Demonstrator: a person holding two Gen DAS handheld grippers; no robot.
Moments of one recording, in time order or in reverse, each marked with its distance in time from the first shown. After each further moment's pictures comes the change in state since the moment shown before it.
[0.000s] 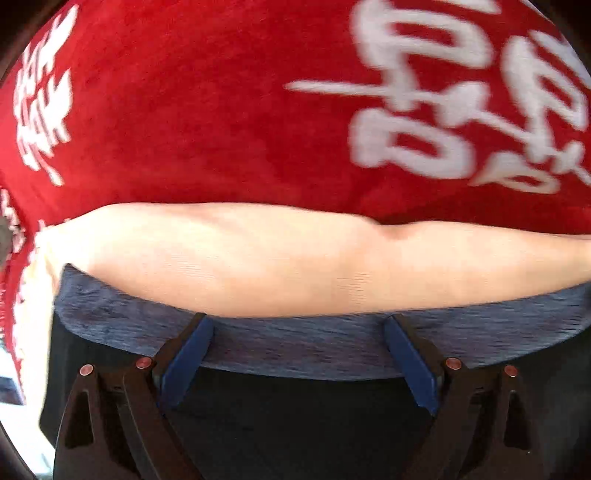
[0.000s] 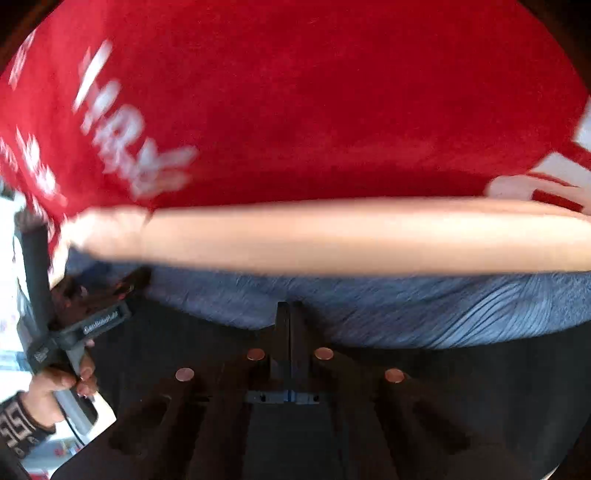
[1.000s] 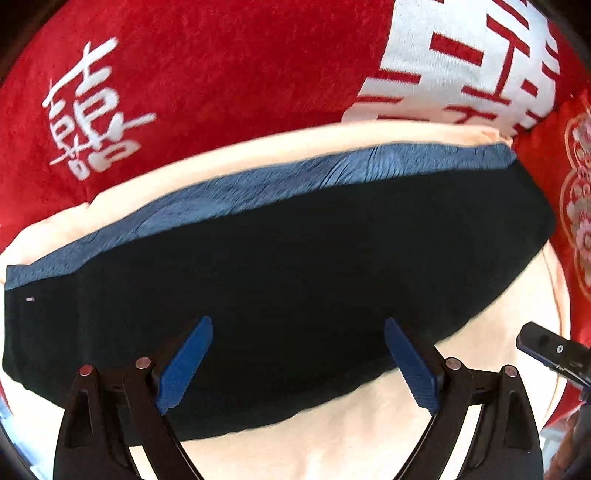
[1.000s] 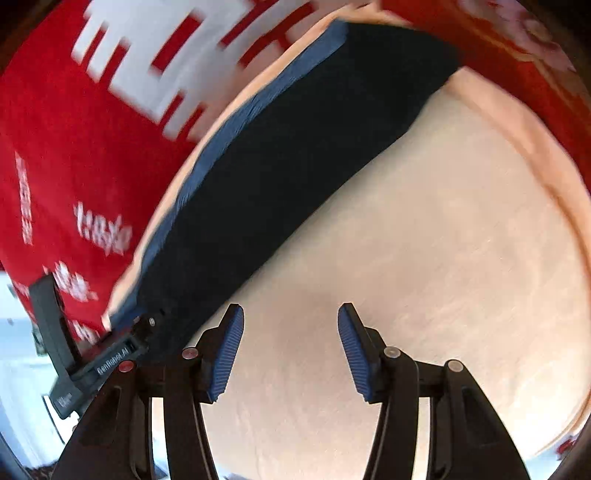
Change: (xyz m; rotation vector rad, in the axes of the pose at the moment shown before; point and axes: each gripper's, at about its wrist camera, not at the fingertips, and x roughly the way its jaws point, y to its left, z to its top) left arm -0.197 -0.260 -0.096 0.201 0.077 -0.294; right arm -0.130 -0.202 -0.184 0.602 -0.081 0.237
